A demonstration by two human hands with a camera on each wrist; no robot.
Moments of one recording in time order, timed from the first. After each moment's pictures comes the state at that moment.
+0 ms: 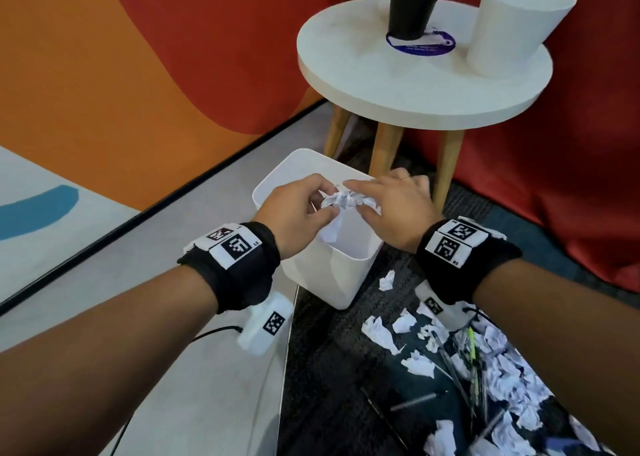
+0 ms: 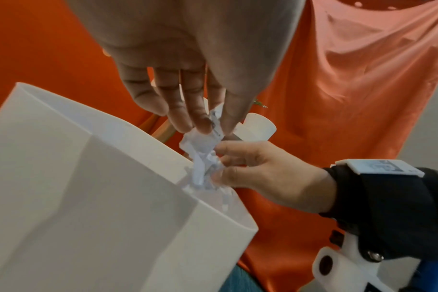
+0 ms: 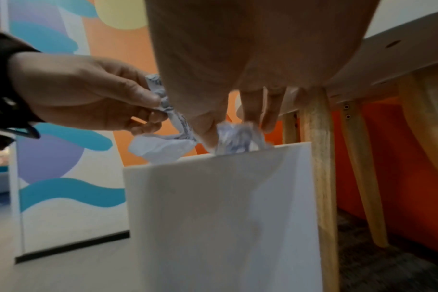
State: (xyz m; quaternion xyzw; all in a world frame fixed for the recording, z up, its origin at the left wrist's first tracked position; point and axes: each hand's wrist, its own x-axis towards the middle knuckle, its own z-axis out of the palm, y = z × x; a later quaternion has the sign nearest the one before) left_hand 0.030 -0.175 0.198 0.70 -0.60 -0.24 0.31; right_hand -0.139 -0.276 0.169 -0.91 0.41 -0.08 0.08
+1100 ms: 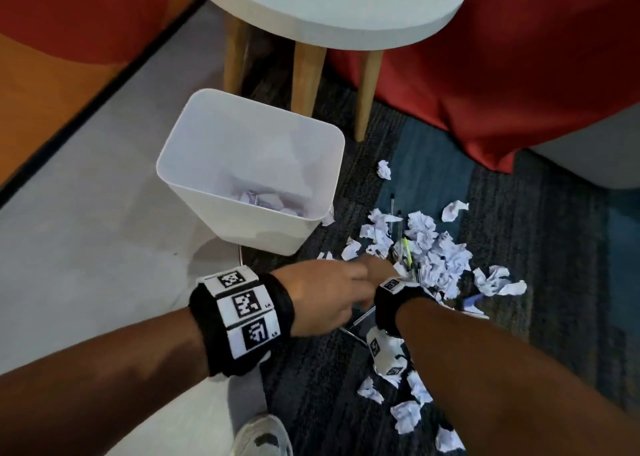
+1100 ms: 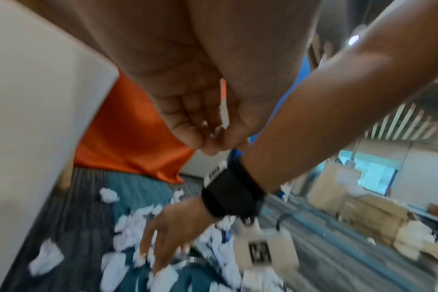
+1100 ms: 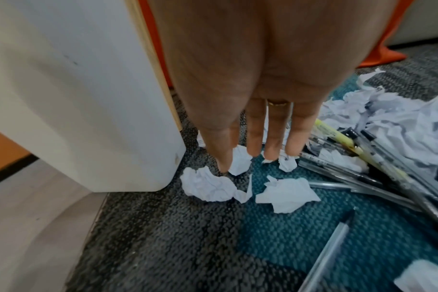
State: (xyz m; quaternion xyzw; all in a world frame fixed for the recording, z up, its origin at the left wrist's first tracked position) left_hand -0.028 -0.138 0.146 0.26 -0.91 -0.32 0.01; right_hand -0.224 -0.180 -0.021 -0.62 0.67 0.25 0.32
